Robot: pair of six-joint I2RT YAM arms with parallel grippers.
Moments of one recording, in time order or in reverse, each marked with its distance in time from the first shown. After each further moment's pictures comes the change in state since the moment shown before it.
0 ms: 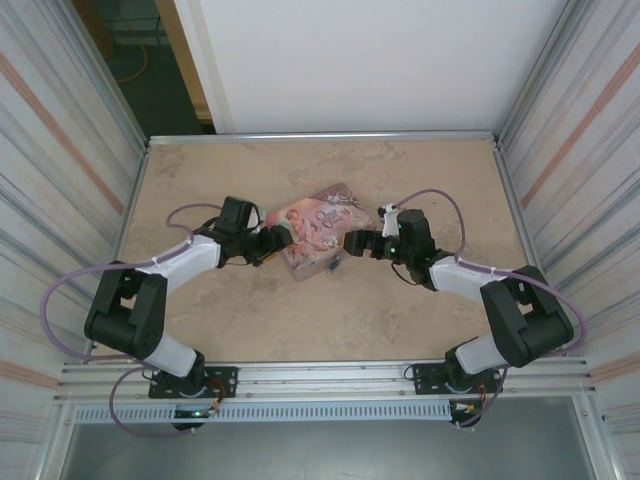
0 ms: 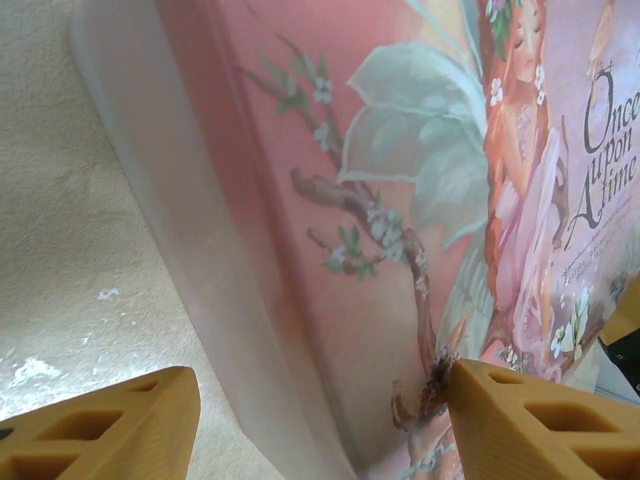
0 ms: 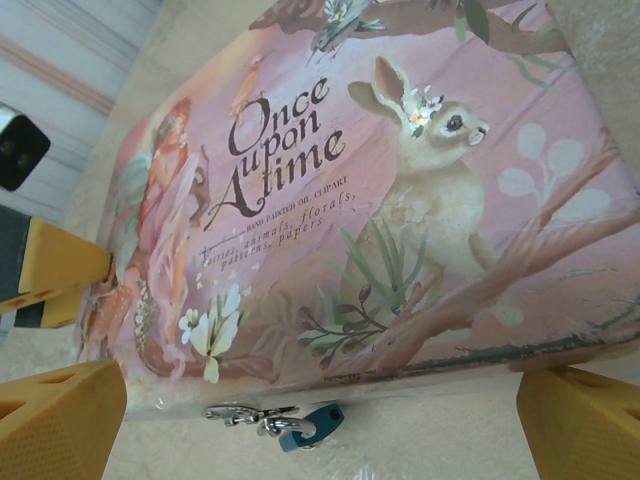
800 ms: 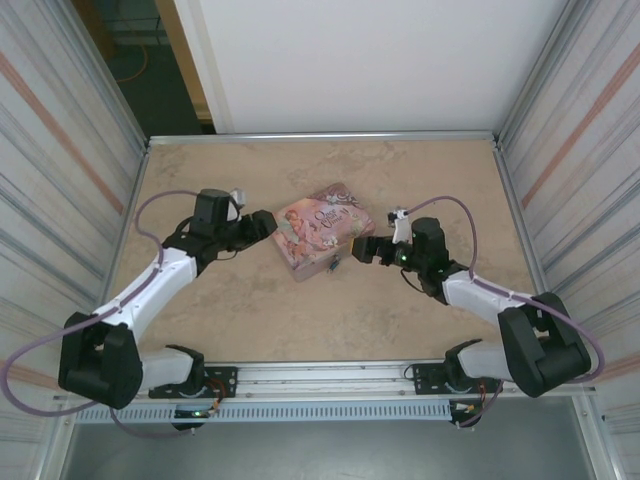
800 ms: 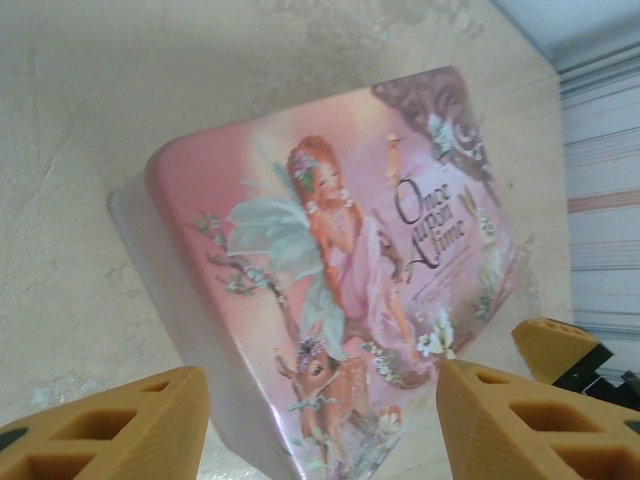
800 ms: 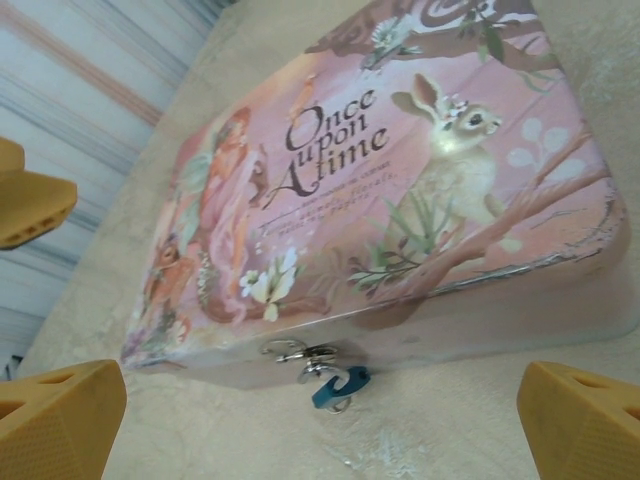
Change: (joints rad) left arm 0.043 -0.283 0.004 -0.047 -0.098 0.064; right arm -0.037 -0.180 -0.119 0.030 -0.068 -0.022
